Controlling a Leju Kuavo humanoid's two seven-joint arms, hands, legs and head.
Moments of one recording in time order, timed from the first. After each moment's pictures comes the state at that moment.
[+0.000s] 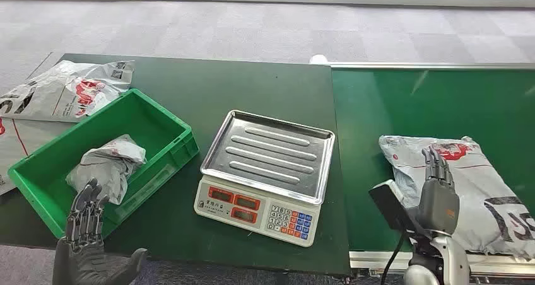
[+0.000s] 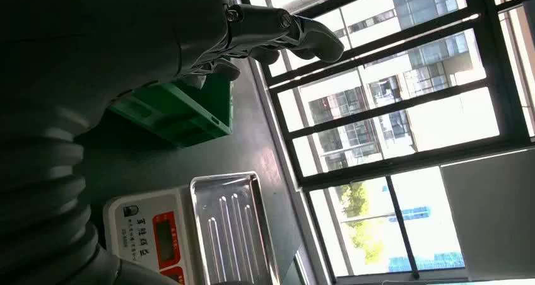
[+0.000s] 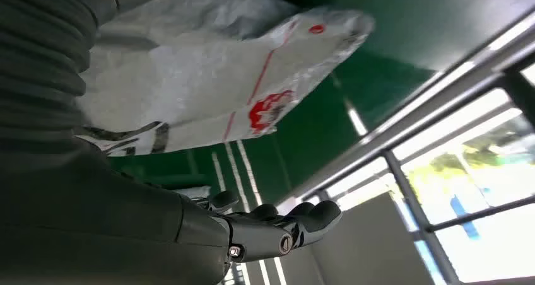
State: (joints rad) left arm 0.50 -0.21 -0.03 -2.08 -0.17 -0.12 -0.53; right arm 0.06 -0.15 -0.12 -1.56 1.12 -0.21 0.09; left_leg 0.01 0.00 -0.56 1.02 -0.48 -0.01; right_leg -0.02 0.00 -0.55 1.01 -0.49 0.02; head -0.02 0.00
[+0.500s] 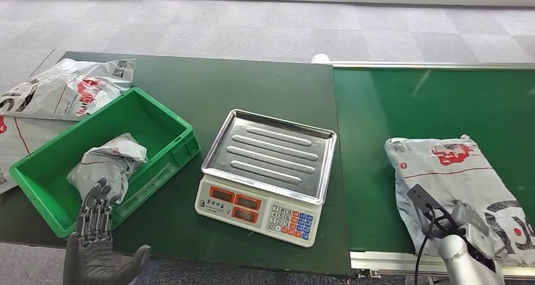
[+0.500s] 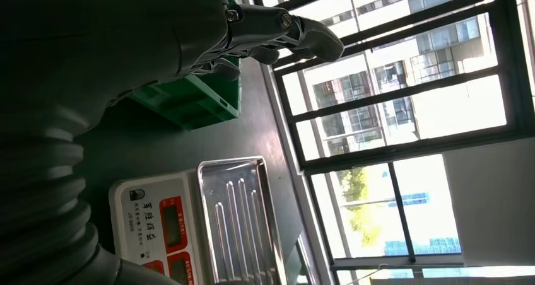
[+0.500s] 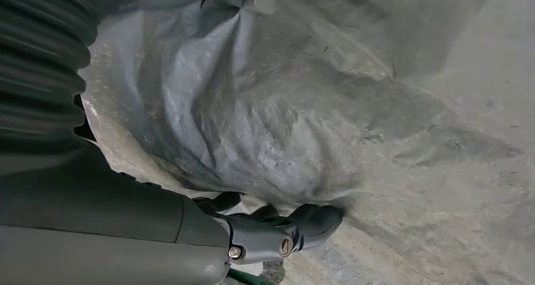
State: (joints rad) left arm 0.45 -0.14 -0.06 -2.00 -0.10 -0.11 -0.54; right arm -0.19 -0.31 -0.26 -0.86 1.15 0.13 0.29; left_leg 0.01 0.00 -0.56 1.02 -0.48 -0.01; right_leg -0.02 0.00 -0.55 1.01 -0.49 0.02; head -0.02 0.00
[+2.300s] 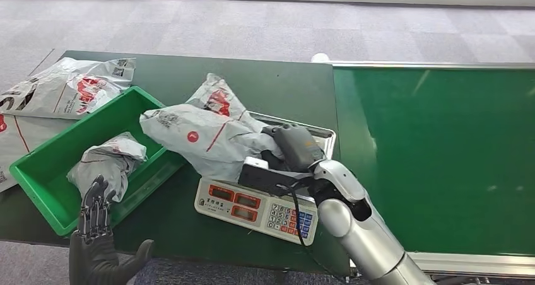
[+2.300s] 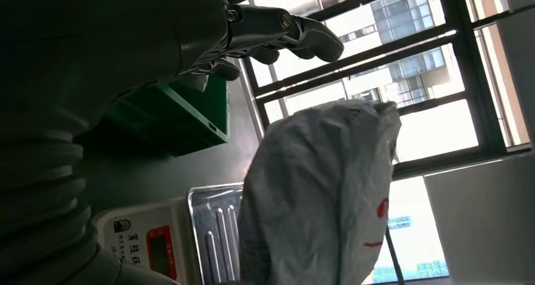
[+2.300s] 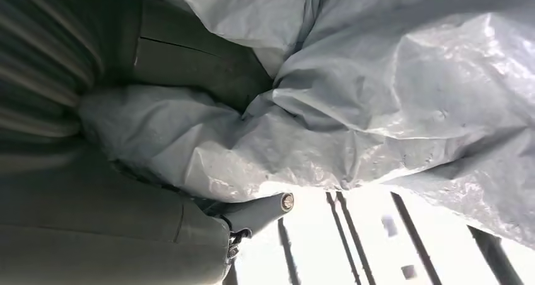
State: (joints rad) left arm 0.39 -0.05 -0.13 -1.90 -0.11 0.08 -0.65; right arm -0.43 -0.02 0.57 -1.42 0.92 0.18 -0.02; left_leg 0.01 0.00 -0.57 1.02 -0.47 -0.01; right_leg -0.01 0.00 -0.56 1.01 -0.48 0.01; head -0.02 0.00
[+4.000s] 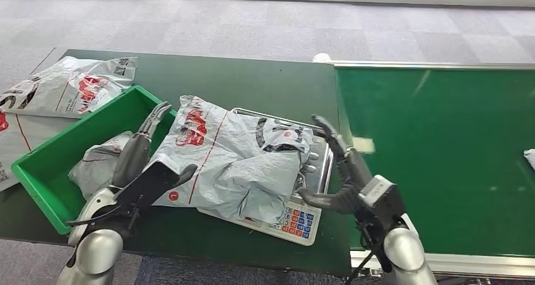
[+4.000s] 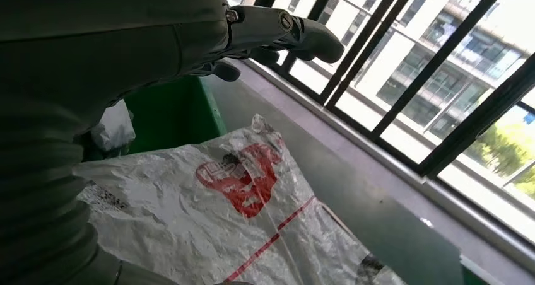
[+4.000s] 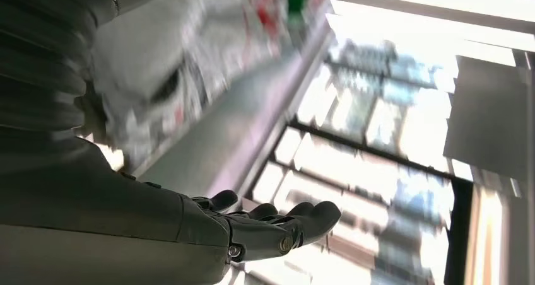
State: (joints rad) left arm -0.19 0.03 -0.28 -1.73 -0.63 -0.18 0.00; right arm -0.05 -0.06 0.20 -1.75 0.22 0.12 -0.42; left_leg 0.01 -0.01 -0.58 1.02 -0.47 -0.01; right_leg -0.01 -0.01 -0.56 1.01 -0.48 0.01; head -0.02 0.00
